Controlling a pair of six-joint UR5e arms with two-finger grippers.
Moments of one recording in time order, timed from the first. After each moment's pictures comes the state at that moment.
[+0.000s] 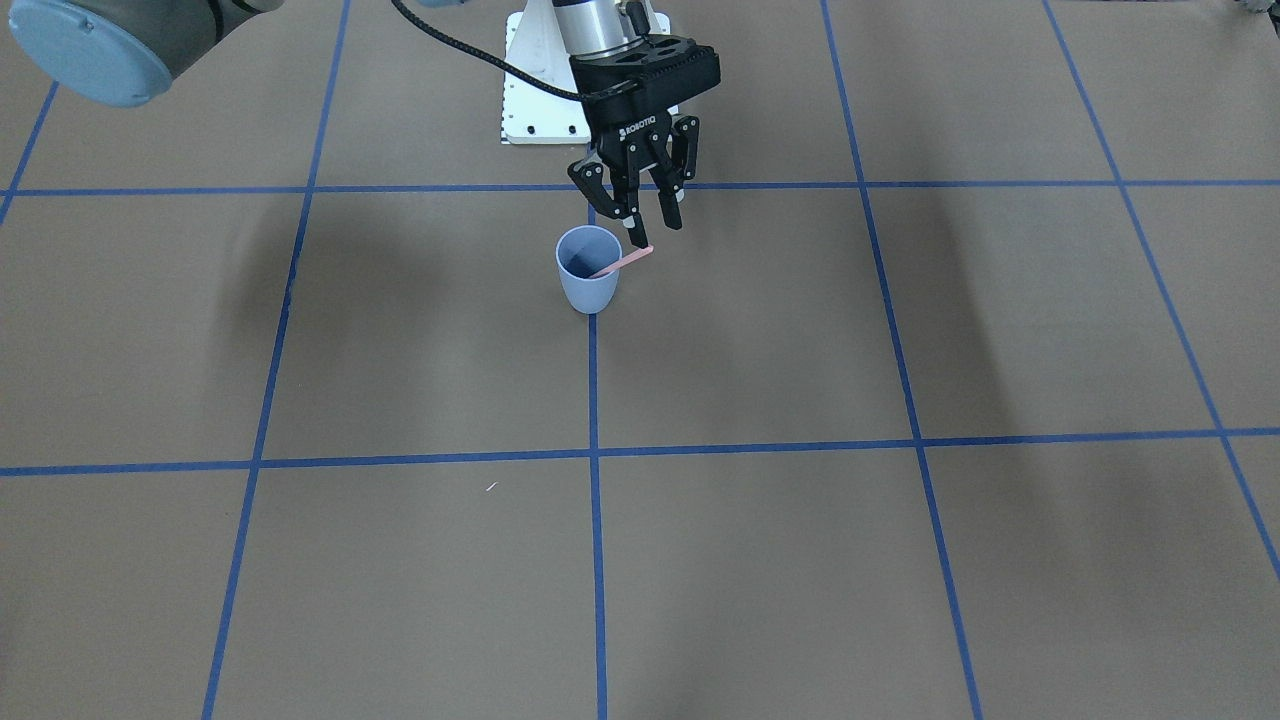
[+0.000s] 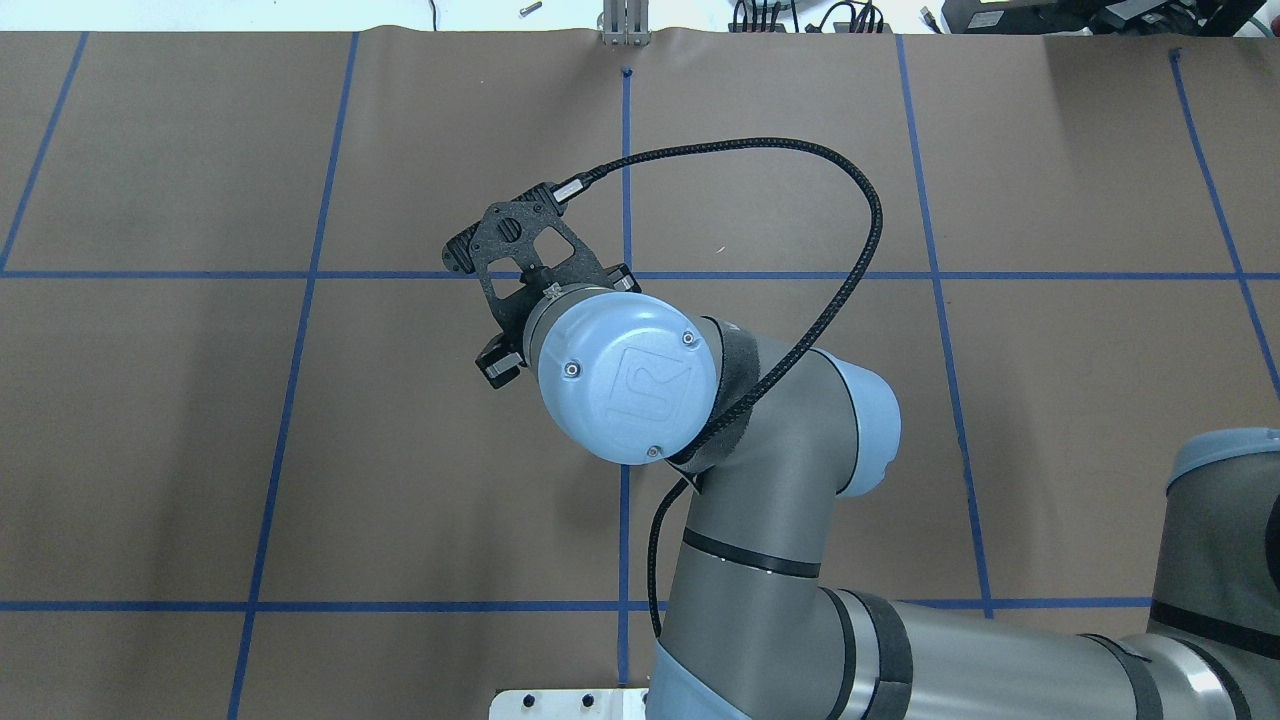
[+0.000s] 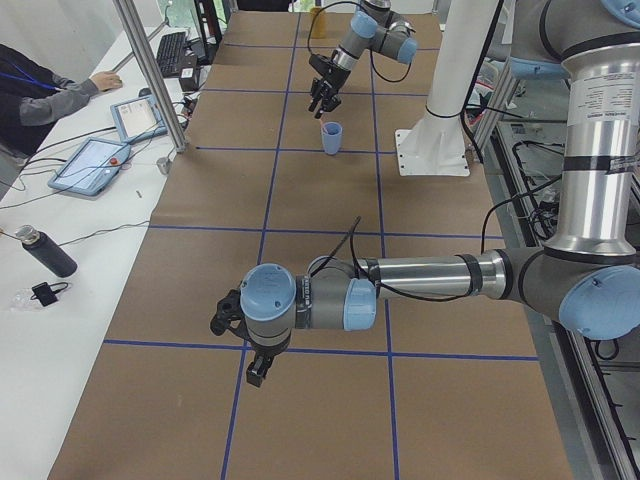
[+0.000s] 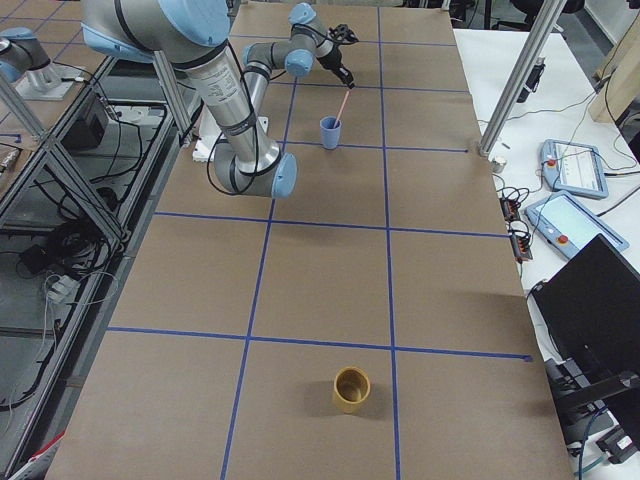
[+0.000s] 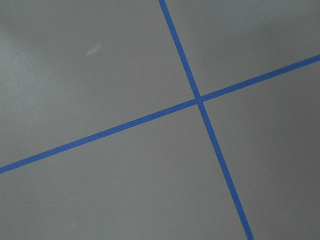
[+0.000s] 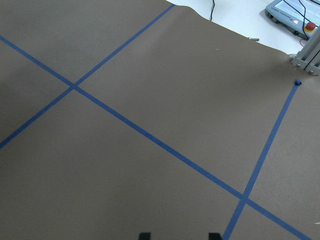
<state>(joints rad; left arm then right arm) -1.70 -1.55 -1.55 -1.65 -2.38 0.41 0.36 -0.73 1.83 -1.53 1.38 0.70</state>
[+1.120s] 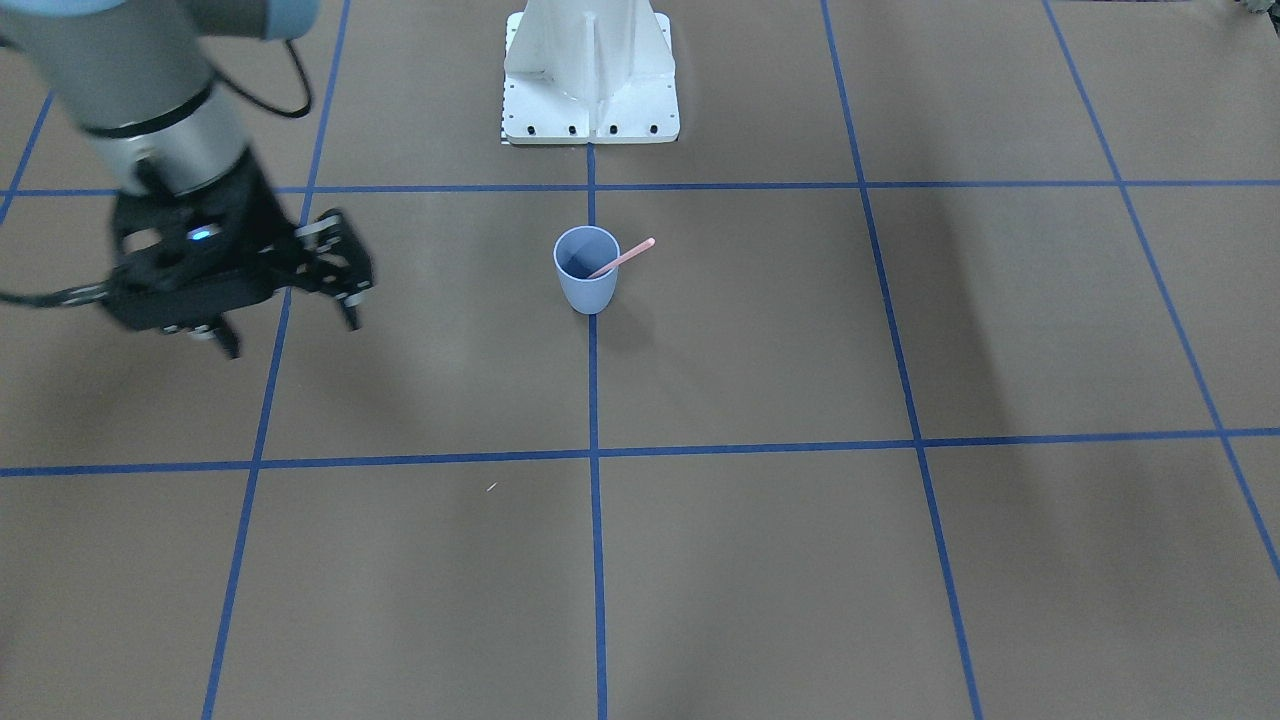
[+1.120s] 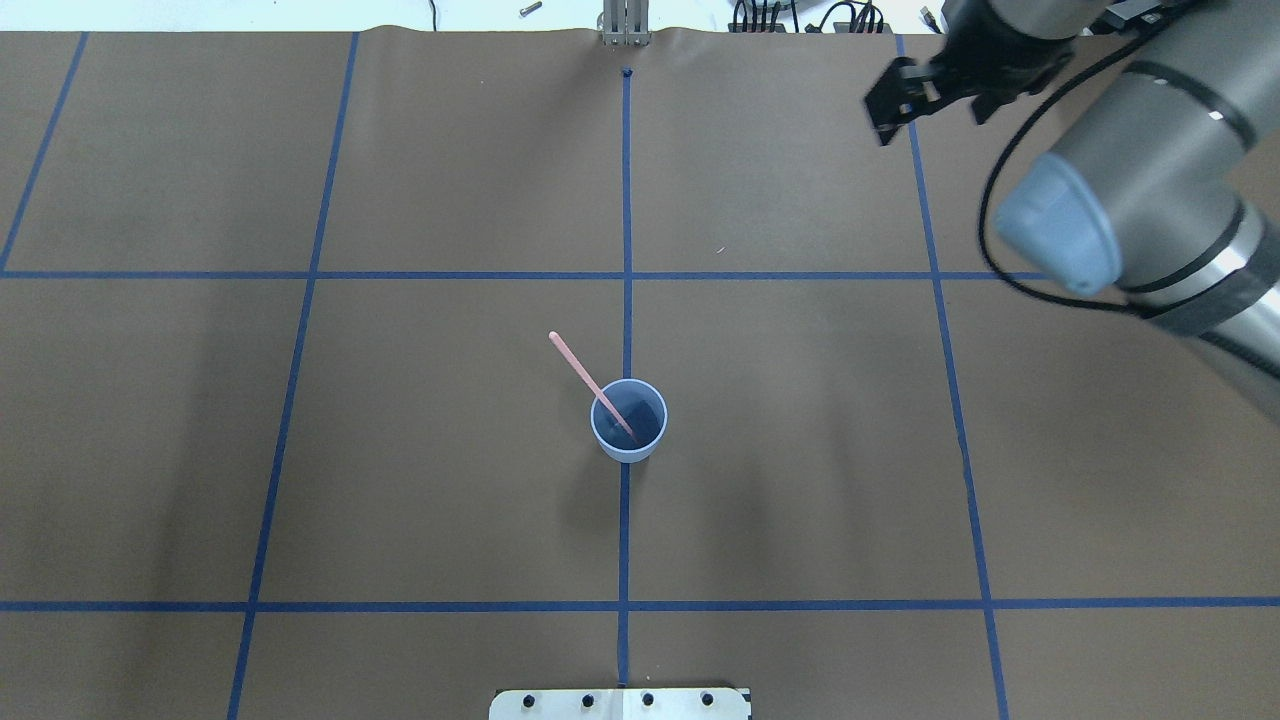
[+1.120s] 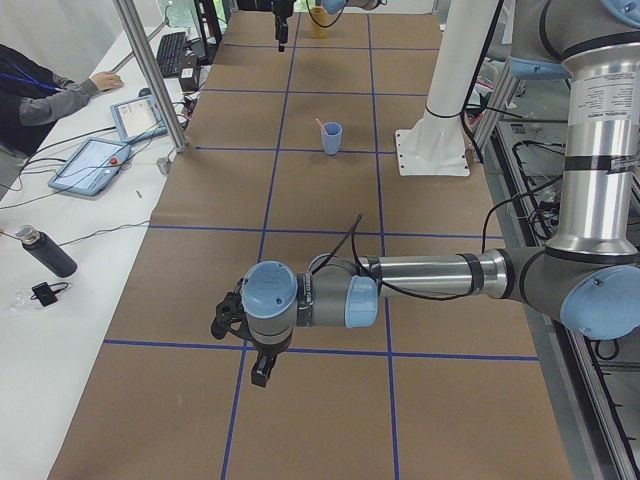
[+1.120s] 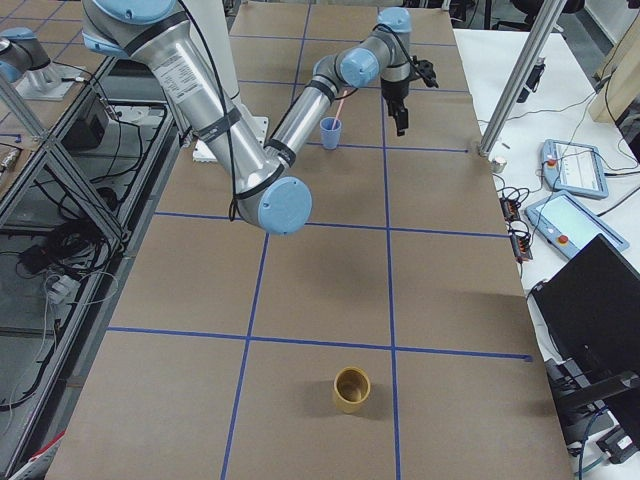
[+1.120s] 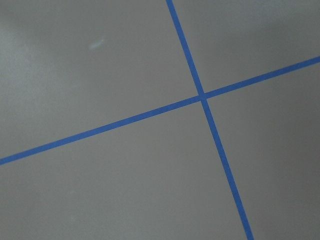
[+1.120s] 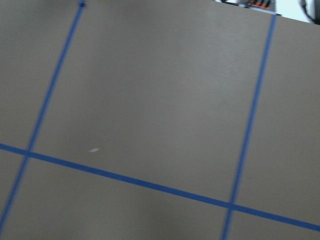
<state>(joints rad) -1.70 -1.54 -1.59 -1.62 -2.37 0.24 1.07 -0.99 1.85 -1.83 2.11 0.51</state>
